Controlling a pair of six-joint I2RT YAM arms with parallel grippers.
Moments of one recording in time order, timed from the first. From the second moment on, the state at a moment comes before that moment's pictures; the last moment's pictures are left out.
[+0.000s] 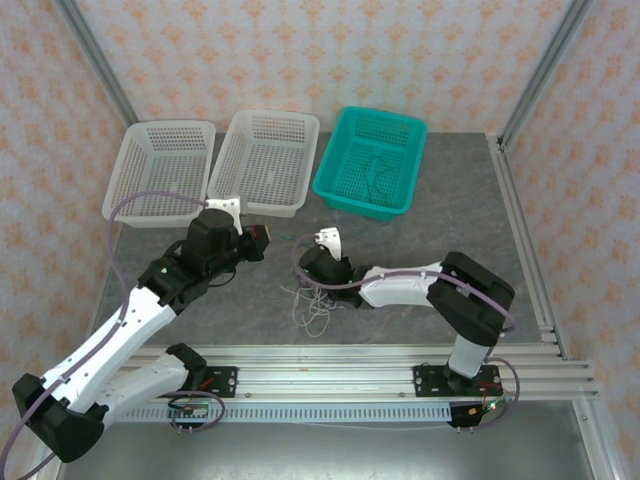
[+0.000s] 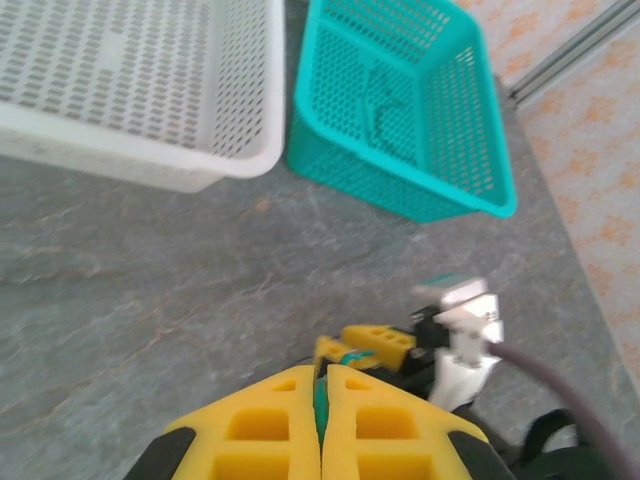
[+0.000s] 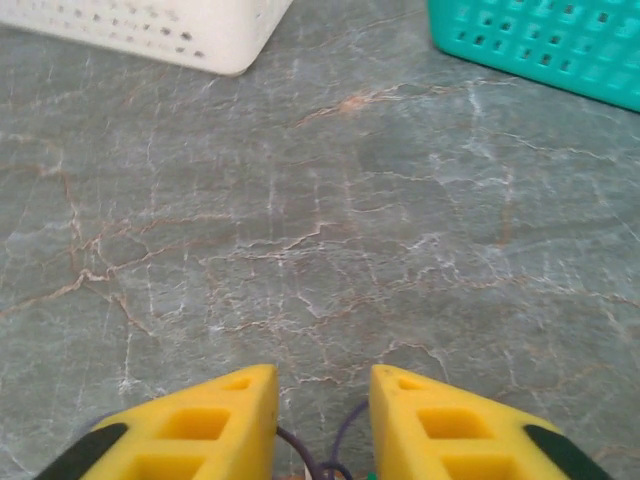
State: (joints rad) left arm -0.52 0.91 0.89 -0.54 -0.05 -0.63; right arm 1.01 1.73 0.87 0.06 0.56 0.61
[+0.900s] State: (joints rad) left arm -0.14 0.90 0.85 -0.54 0.15 -0.65; right arm 0.75 1.03 0.37 -0.08 0.44 0.92
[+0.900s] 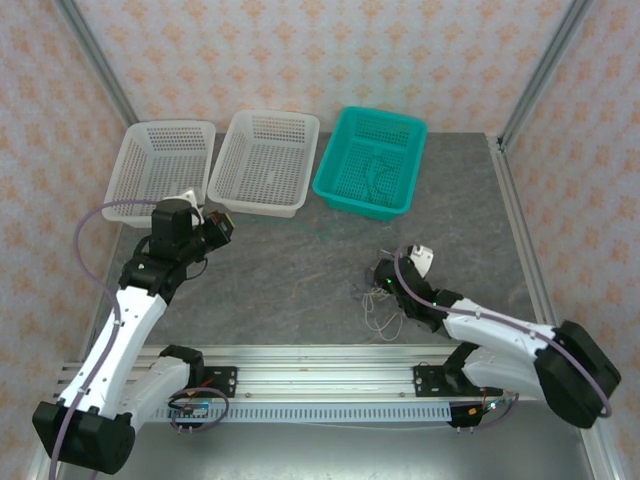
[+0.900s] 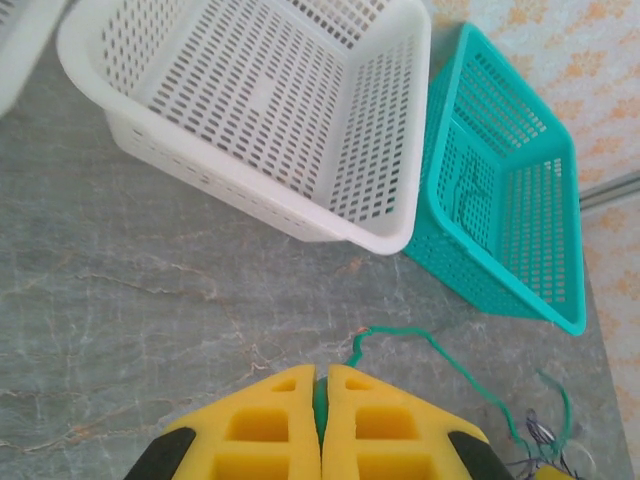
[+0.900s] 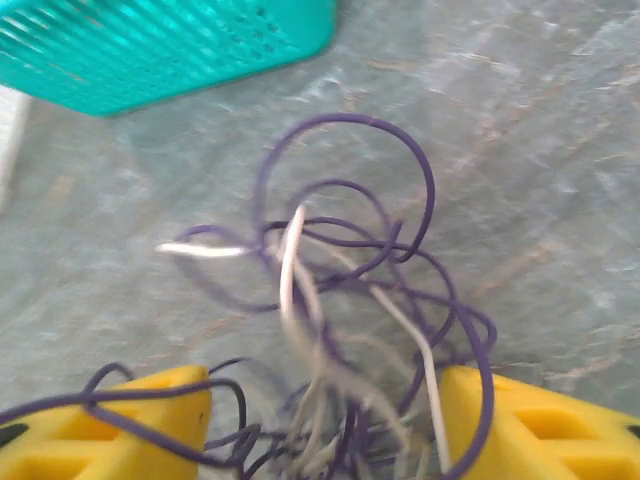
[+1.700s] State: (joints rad) left arm -0.40 1.23 1.10 -0.11 0.10 -0.76; right arm 0.75 0.45 0.48 -0.34 0.67 1.04
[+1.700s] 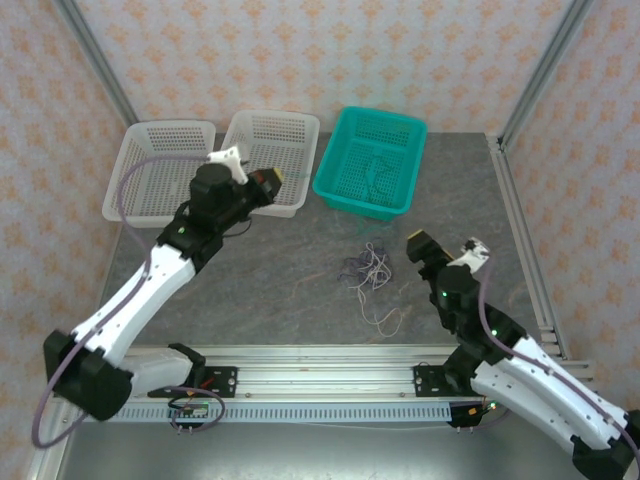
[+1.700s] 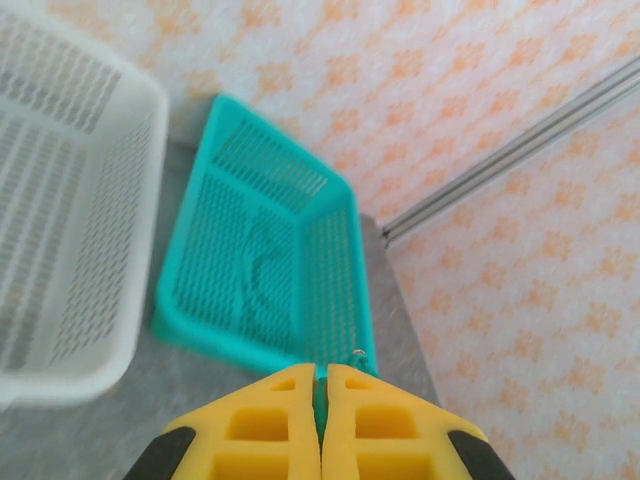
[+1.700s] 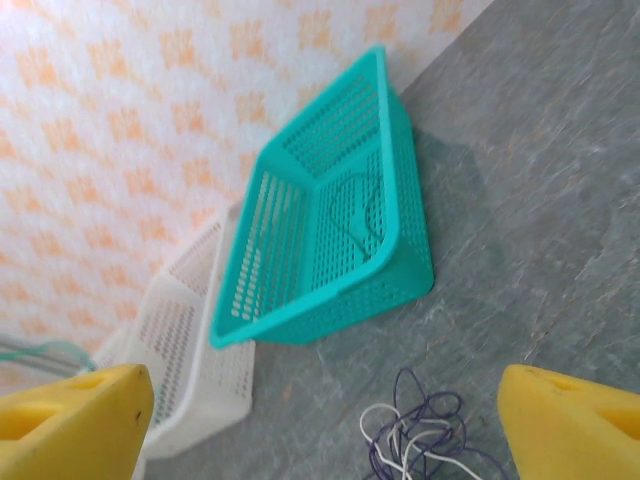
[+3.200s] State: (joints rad) left arm -0.64 1.38 1.36 -0.25 -0.10 -0.52; right arm 0.75 0.83 0.62 -0.49 0.40 0.91
